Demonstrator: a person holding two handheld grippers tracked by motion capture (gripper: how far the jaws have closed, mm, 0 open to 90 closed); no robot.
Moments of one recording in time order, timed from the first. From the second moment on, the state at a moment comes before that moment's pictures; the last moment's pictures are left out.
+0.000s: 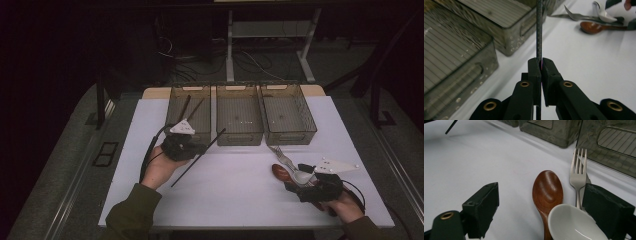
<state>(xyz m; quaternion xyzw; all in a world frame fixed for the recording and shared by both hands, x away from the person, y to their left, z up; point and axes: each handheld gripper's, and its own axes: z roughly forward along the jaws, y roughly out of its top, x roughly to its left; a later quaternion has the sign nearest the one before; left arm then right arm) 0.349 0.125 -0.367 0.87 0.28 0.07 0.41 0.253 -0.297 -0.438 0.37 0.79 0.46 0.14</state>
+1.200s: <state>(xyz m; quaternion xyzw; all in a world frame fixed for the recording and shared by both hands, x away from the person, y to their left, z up) 0.474 0.133 -0.282 0.84 0.33 0.16 0.41 0.254 -0.300 -0.437 0.37 0.79 0.47 0.13</state>
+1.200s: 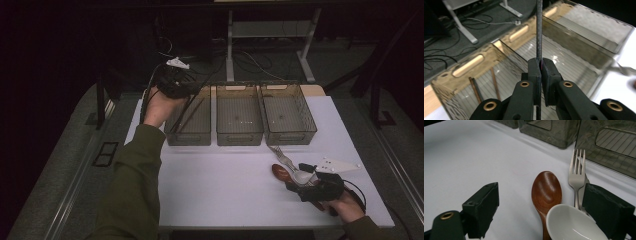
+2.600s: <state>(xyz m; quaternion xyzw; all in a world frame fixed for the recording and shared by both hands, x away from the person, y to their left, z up) 0.474 0.141 -0.351 0.82 0.38 0.15 0.40 0.253 -0.304 -0.437 0.37 0.79 0.47 0.13</state>
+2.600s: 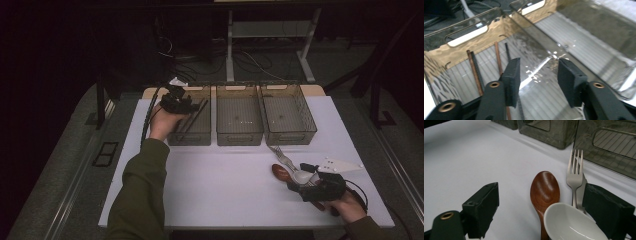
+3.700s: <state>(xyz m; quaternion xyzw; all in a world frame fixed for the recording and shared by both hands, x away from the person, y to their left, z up) 0.324 0.149 -0.398 0.82 0.32 0.13 0.45 0.258 -0.306 -0.425 0.36 0.80 0.47 0.12</state>
